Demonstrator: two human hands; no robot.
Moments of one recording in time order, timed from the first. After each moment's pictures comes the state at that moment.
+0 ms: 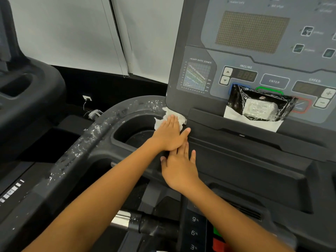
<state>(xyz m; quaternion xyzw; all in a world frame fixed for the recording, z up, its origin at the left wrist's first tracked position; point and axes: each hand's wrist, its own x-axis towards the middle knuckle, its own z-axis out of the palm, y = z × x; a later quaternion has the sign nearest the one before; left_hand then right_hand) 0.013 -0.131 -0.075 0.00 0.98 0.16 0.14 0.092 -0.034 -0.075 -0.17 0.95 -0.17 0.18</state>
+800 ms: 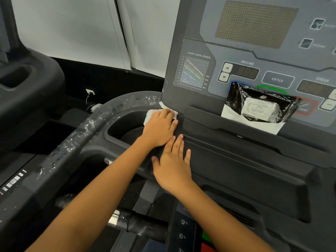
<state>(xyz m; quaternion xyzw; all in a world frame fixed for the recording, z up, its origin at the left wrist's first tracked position) 0.002 -0.151 -0.095 0.06 0.99 0.08 -0.04 0.091 -0.030 -0.074 -0.17 0.95 -0.20 0.19</state>
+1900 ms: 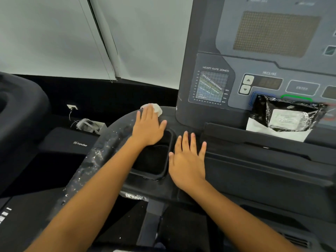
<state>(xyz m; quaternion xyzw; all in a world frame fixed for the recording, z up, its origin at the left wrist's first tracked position) -0.051 -0.242 -0.095 -0.02 1.00 0.07 -0.01 0.040 -0.085 -0.085 -0.12 0.99 -0.10 0.05</state>
